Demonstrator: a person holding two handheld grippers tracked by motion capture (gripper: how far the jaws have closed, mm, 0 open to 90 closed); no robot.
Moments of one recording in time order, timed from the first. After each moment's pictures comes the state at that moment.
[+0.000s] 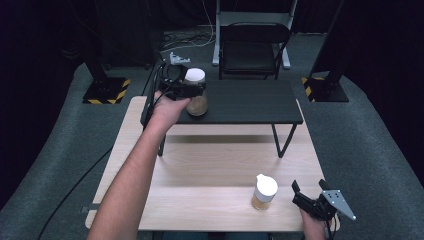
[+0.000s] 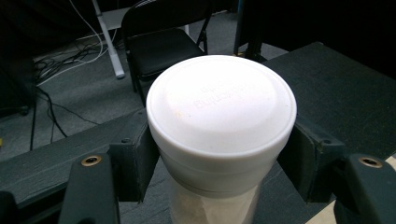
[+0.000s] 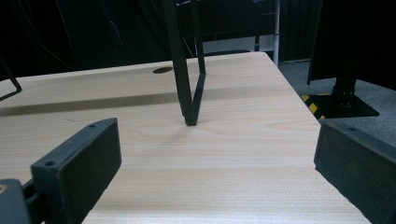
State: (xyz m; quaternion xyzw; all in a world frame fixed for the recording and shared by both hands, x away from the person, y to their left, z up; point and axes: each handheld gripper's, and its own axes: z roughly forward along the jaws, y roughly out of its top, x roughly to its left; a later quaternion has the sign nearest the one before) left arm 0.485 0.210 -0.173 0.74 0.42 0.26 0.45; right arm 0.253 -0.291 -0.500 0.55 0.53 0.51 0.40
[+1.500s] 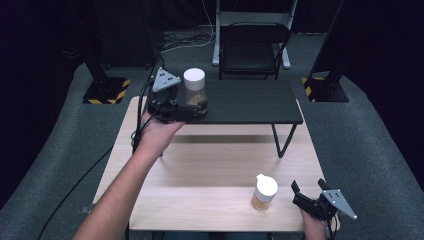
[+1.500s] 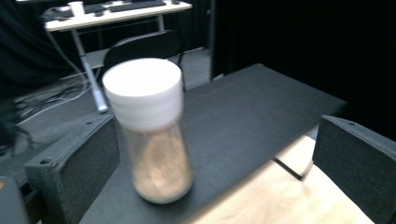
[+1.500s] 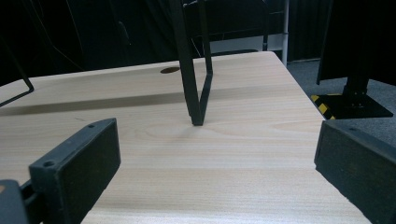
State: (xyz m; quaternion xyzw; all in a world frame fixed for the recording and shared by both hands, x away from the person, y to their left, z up) left arm 0.390 0.240 -0.190 0.72 0.36 0.27 0.52; right arm 0.255 -0.298 -0.501 0.54 0.53 0.52 0.38
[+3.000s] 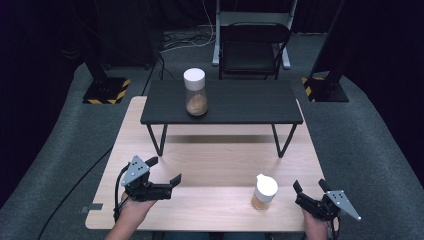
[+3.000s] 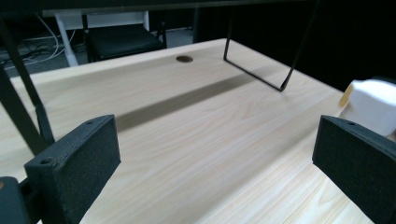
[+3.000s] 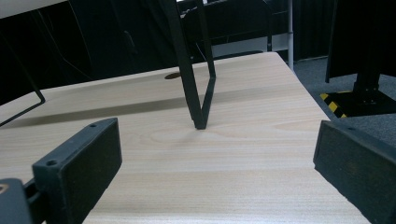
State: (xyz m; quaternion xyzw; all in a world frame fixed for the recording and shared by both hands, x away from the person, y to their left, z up) left arm 0.313 0.321 -0.367 0.72 0.38 0.22 0.54; right arm 0.253 -0.308 -0.505 0.55 0.52 0.54 0.37
